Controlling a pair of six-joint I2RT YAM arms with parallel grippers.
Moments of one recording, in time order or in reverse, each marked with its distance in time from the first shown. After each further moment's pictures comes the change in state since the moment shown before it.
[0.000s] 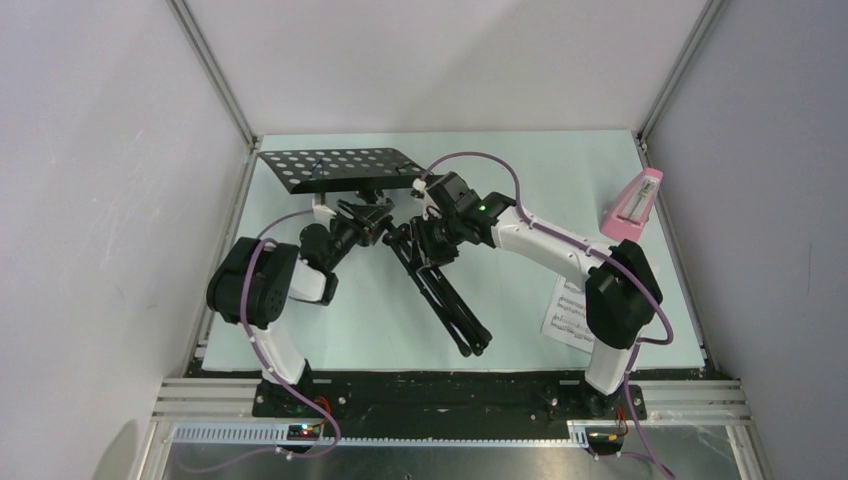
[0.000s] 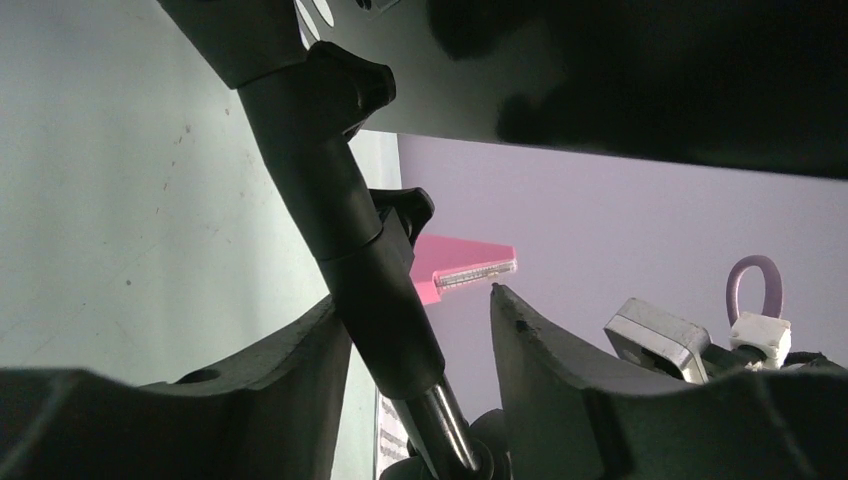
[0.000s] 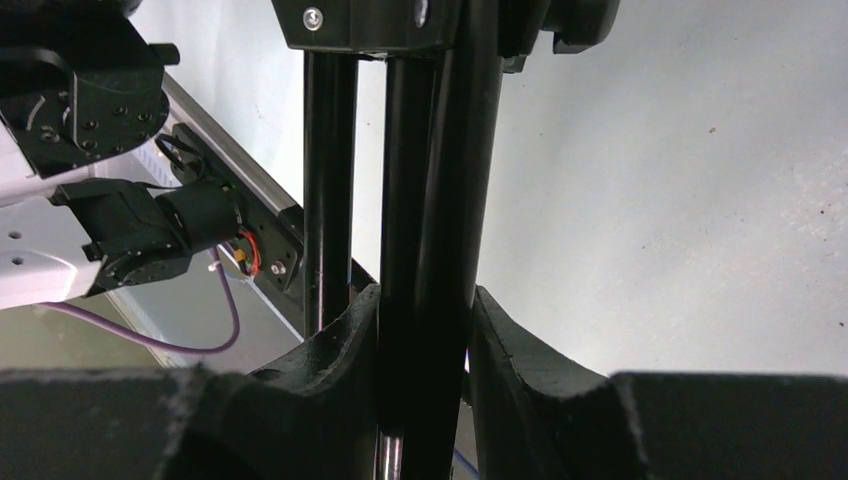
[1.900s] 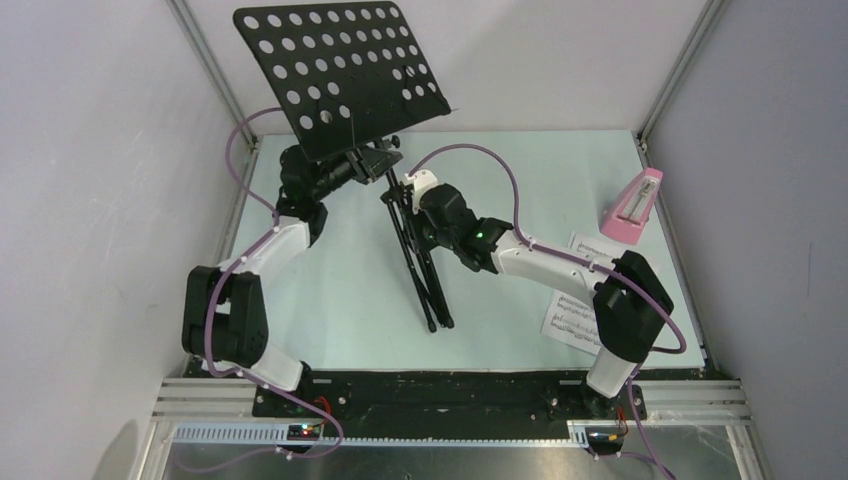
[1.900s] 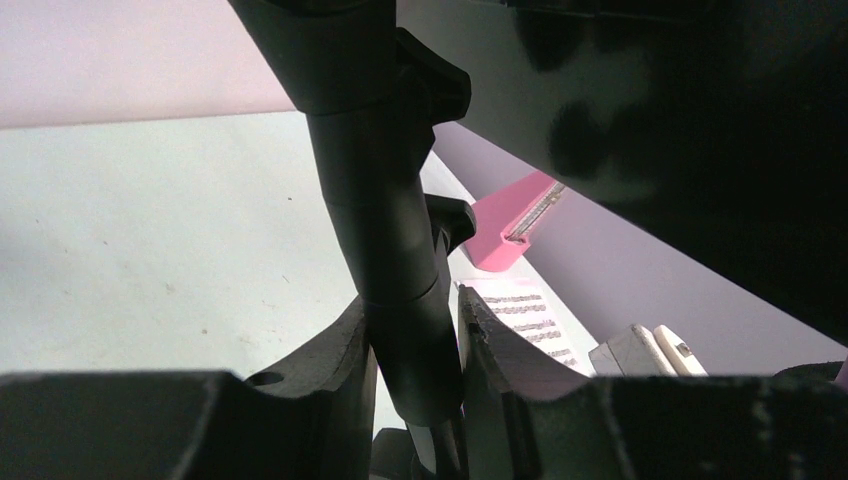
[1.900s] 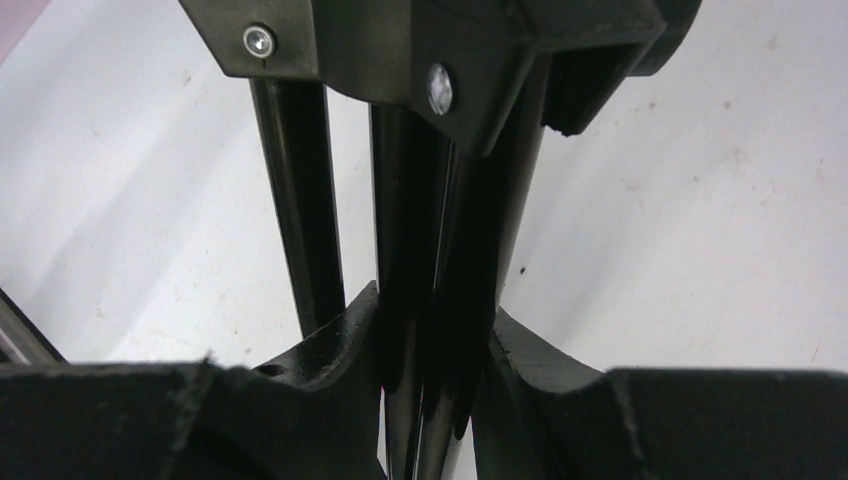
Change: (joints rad) left arm 0.005 -0.250 0.539 -0.684 0.297 0.694; right arm 0.091 -0.077 -0.179 0.485 0.494 -0.267
